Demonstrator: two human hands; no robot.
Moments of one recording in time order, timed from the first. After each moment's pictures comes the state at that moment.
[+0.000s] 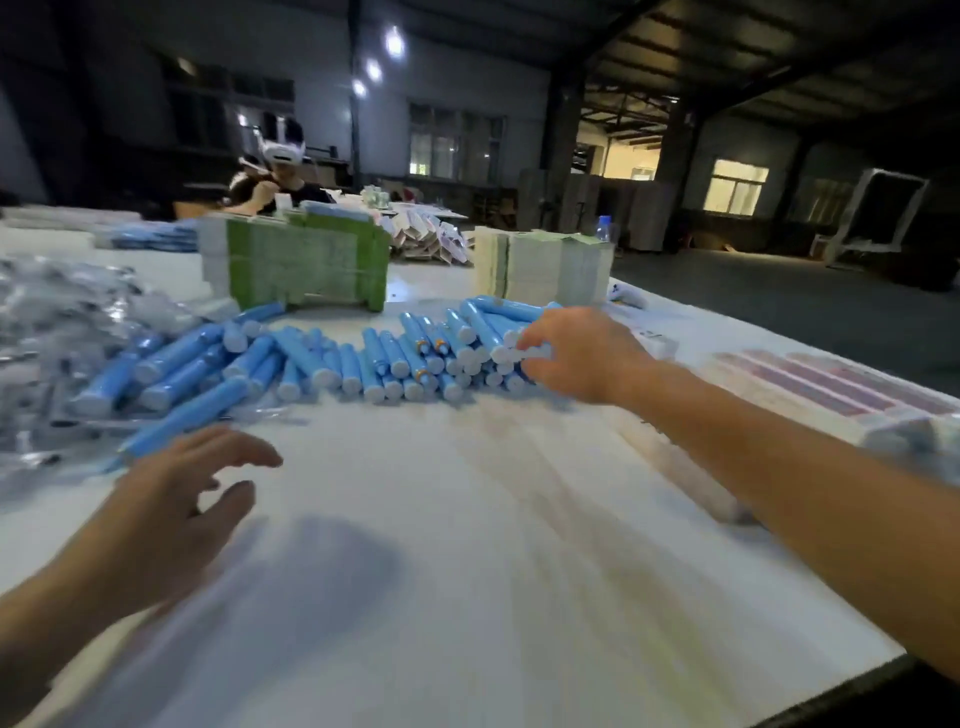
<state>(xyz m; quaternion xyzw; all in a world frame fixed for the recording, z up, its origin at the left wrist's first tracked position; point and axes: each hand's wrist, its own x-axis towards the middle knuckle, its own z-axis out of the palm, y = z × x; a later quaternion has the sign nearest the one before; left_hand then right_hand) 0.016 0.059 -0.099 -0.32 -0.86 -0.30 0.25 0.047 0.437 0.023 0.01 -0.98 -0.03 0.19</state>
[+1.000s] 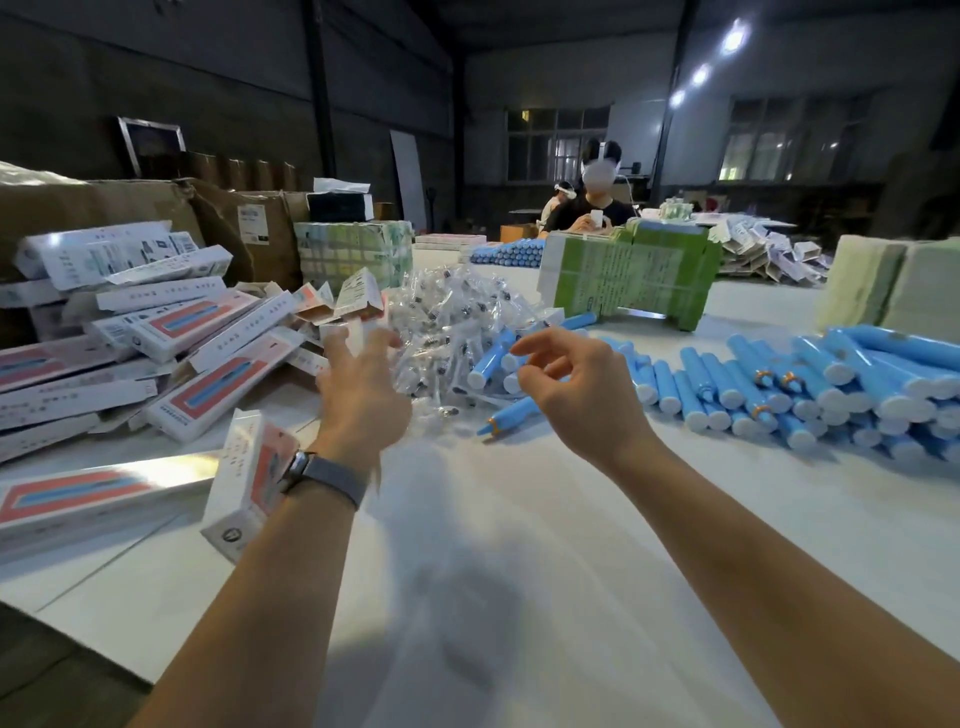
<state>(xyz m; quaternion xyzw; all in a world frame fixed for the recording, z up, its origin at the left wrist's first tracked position) 0.026 -0.043 -0.035 0.17 -0.89 -0.32 0.29 0.002 0.156 -0.024 0.26 -0.80 0.48 0.23</state>
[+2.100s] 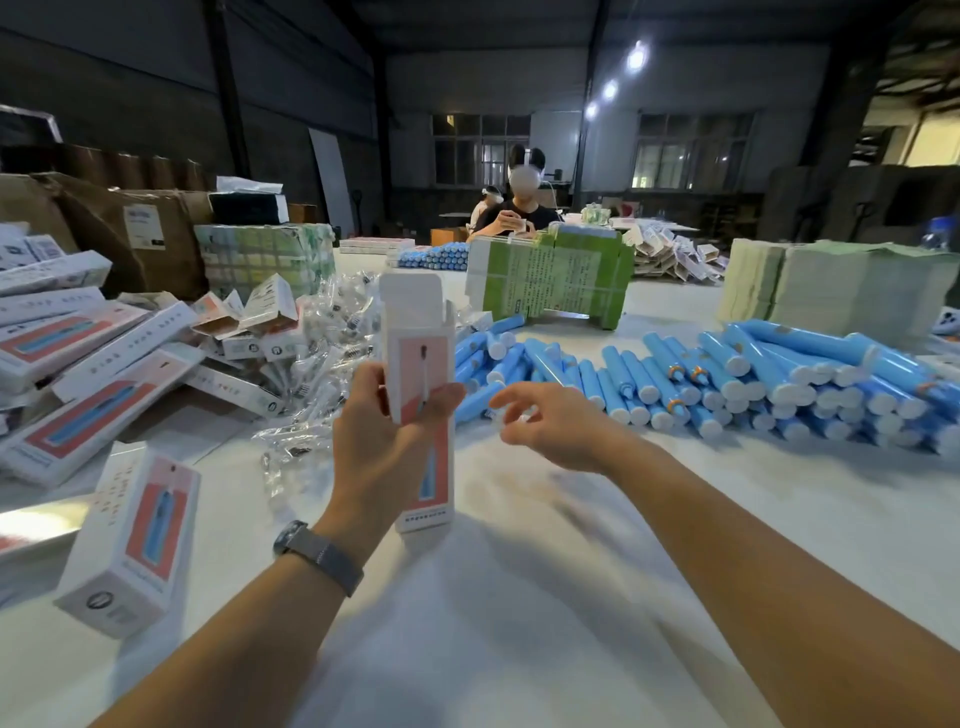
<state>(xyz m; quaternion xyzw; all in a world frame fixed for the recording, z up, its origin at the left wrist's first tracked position) 0.015 0.028 -0.067 -0.03 -0.72 -0.59 0.36 -0.051 0.215 -0.049 0.24 -0.91 0.34 0.01</state>
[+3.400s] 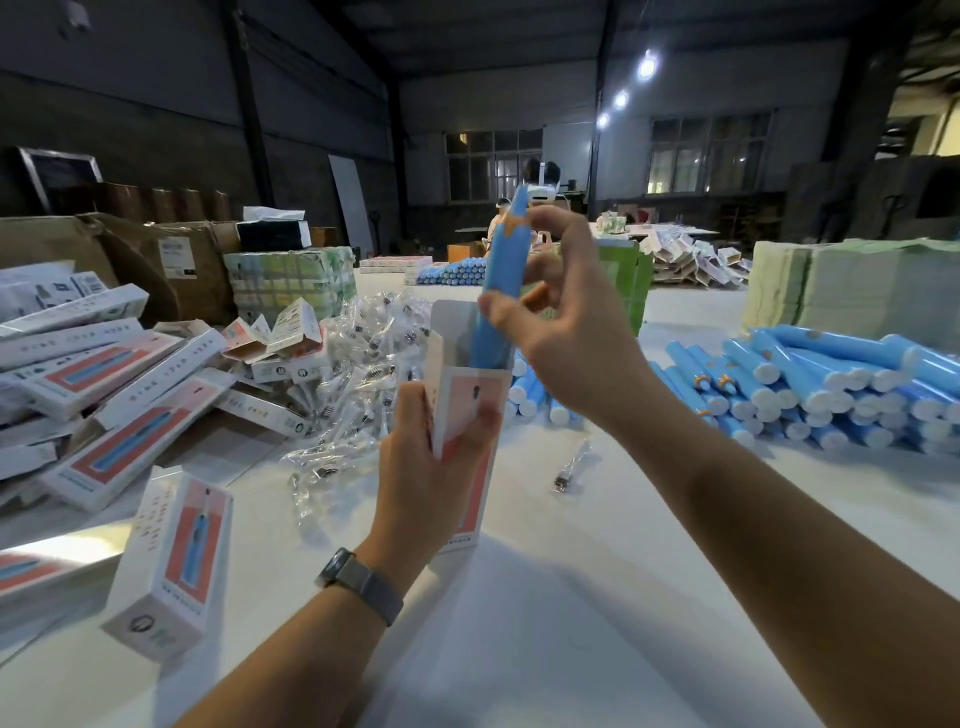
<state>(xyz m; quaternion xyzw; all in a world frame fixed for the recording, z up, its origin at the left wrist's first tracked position) 0.022 0.042 -0.070 -0.08 -0.73 -0.53 0.41 0.016 0.178 0.043 0.34 -0.73 0.53 0.29</state>
